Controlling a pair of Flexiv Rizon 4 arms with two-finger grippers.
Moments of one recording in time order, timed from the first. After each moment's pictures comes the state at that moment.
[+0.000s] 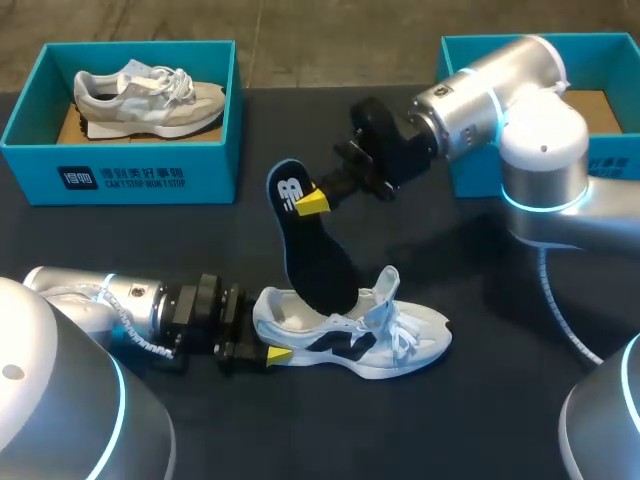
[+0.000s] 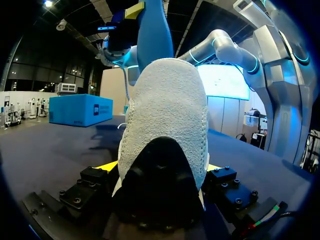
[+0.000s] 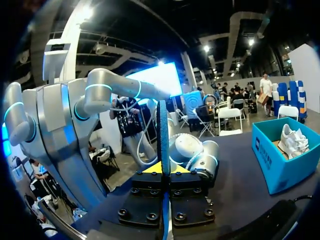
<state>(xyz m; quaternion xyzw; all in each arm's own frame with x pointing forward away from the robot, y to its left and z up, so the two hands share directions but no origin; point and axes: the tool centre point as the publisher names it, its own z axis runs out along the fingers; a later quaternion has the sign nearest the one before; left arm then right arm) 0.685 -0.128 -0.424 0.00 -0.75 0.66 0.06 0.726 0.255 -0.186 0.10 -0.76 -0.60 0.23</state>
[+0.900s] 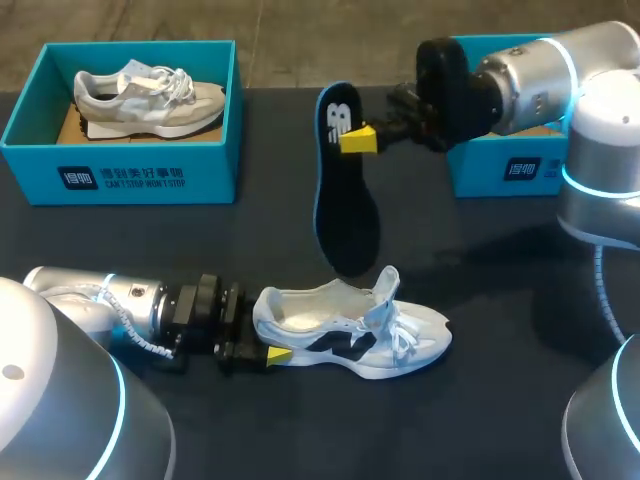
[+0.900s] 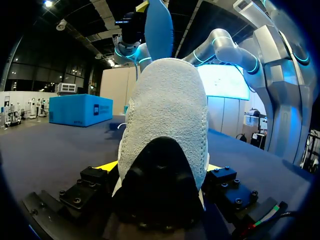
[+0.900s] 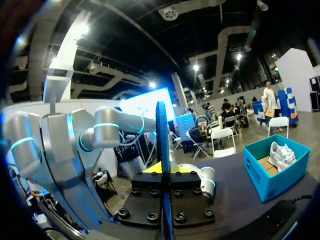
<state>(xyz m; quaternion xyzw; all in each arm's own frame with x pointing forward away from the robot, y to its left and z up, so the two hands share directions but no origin) 0.685 -0.128 -0.424 0.00 -0.75 0.66 0.06 0.728 0.199 -0.080 0.03 -0.70 -0.68 0.22</state>
